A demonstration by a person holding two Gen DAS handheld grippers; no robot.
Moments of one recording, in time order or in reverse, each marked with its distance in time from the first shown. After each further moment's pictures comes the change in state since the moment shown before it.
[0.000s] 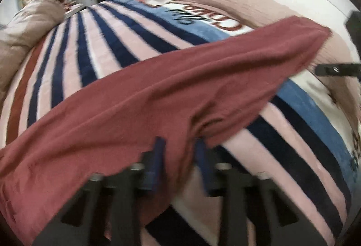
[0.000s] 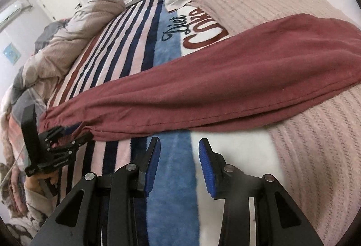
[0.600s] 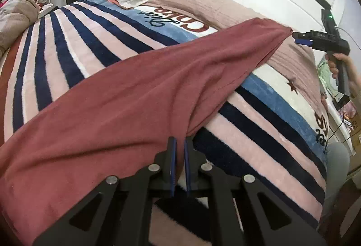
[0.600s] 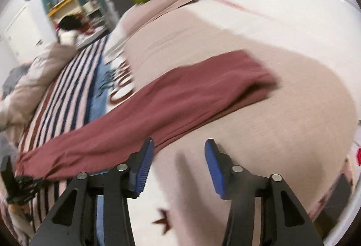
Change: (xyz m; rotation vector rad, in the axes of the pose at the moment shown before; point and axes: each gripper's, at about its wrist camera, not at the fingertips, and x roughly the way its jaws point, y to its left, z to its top) left arm -0.034 0.024 -0.015 0.024 -0.007 -0.240; right arm -0.106 -0.101 0.024 0.165 -0.231 -0.282
